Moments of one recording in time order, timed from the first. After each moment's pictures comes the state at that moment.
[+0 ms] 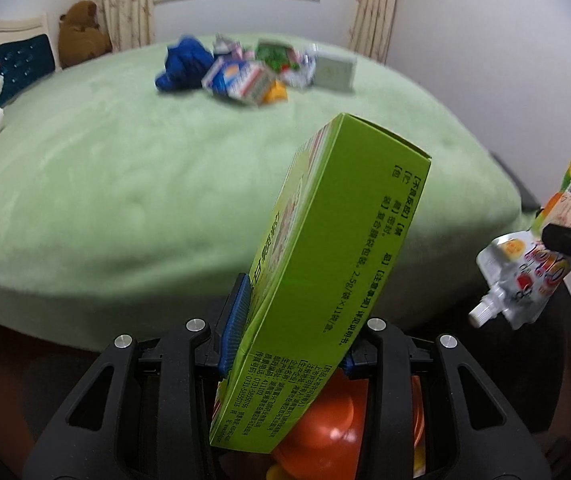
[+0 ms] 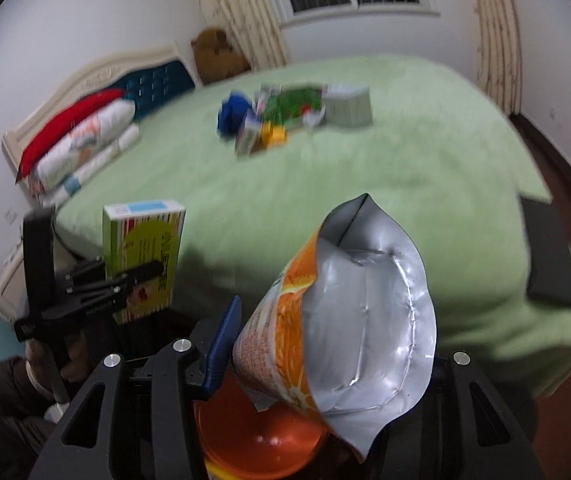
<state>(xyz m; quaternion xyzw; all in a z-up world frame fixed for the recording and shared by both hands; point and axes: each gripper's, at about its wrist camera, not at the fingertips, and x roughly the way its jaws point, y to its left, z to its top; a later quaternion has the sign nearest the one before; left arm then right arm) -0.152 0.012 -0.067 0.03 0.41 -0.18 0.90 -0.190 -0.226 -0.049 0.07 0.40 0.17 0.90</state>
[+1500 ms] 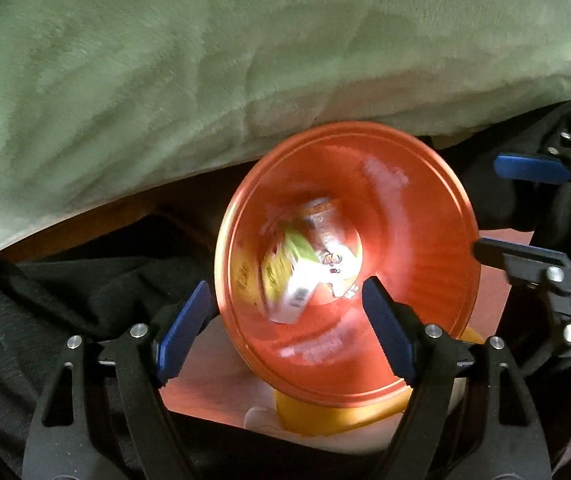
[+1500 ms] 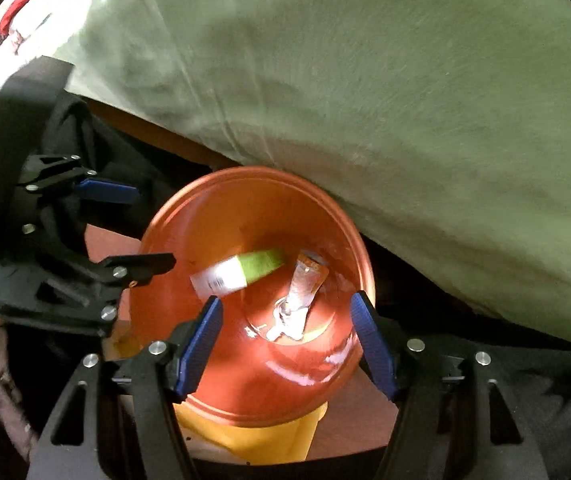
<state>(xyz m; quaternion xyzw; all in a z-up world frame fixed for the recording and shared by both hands) -0.139 -0.018 -0.215 0.11 0.66 -0.18 0.72 -0.163 -0.164 -0.200 -0.04 0.60 0.23 0.77</state>
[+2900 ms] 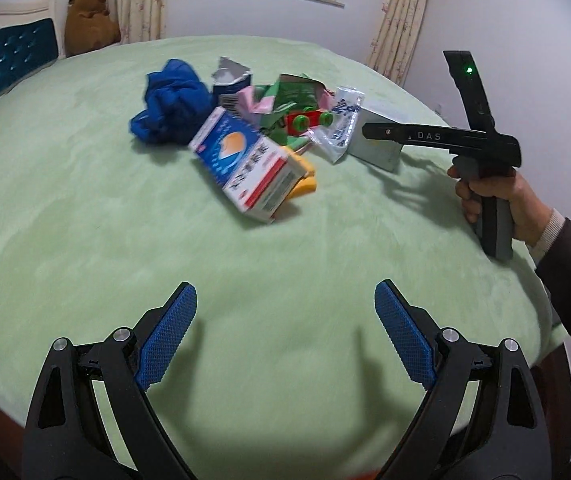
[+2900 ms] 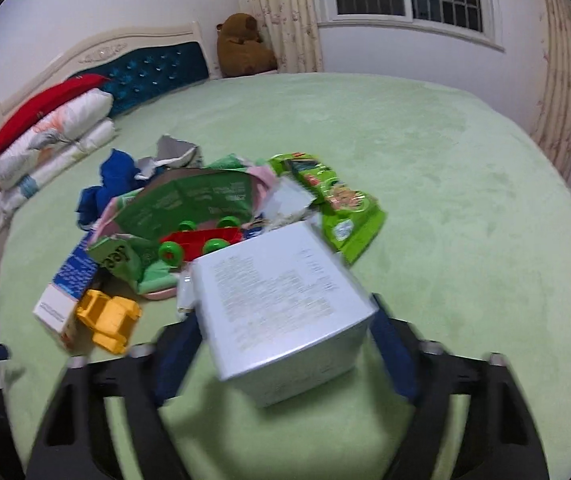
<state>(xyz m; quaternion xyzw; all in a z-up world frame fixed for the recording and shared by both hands) 0.007 0.002 -0.018 -0.02 0.40 -0.16 0.90 0.185 -0.256 -0.021 -0.01 0.36 0.22 0.91</state>
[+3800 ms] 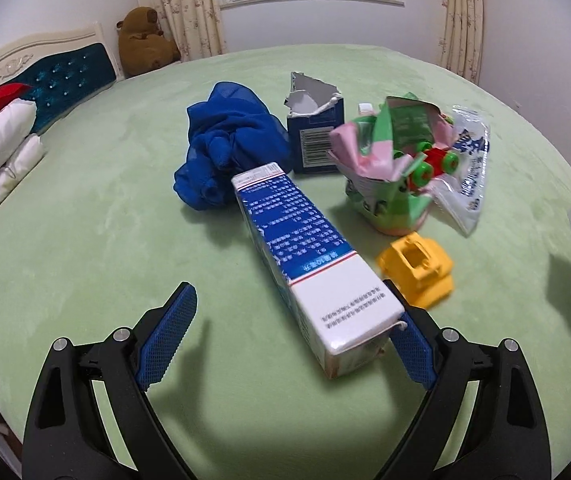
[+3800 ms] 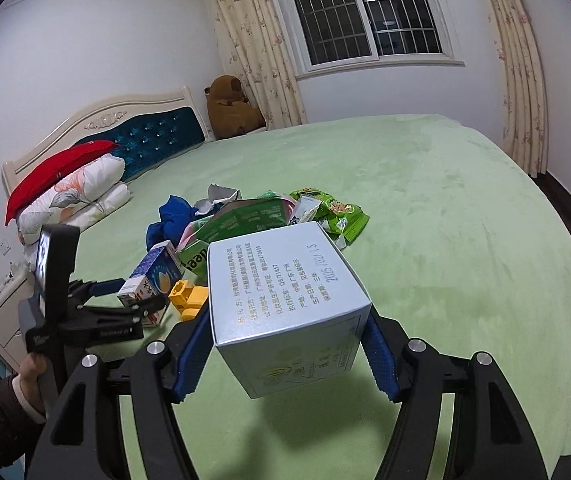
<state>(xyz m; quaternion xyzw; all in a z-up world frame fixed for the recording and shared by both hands) 0.109 0.012 -0.030 0.05 0.38 -0.01 0.92 0.060 -0.283 0.008 0.08 0.28 0.19 0.94</state>
